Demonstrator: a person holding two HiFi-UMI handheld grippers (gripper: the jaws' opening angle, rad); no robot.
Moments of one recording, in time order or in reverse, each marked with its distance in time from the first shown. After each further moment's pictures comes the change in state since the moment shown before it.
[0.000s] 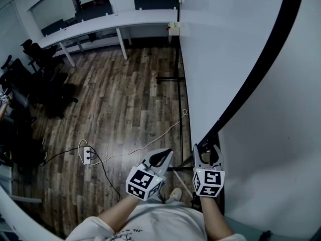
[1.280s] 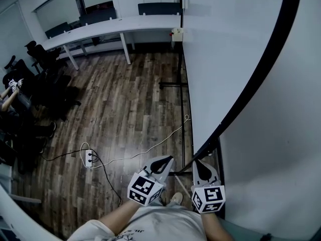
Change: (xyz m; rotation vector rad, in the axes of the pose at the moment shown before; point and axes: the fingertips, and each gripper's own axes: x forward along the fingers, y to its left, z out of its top) left arm -0.012 -0.005 0.001 0.014 0.013 0.007; right arm -0.043 0.047 0.004 0.036 0.030 0.213
